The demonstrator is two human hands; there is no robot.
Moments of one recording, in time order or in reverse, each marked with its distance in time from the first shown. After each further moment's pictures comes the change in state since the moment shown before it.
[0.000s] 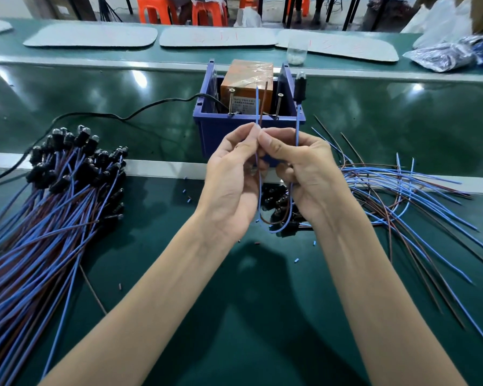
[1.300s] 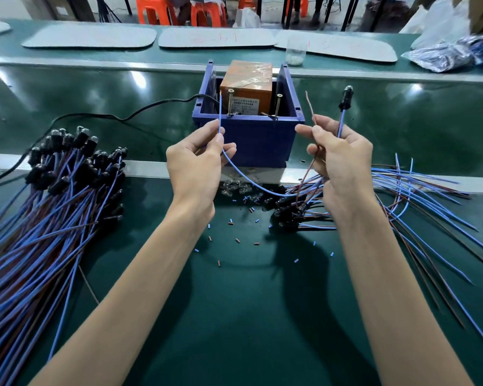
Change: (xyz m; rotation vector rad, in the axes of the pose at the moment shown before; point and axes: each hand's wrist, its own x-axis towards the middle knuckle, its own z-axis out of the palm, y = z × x) left_hand 0.030 0.007 -0.035 0.454 0.332 0.295; right_hand 0.019 -0.007 -0.035 -0.168 0.393 -0.125
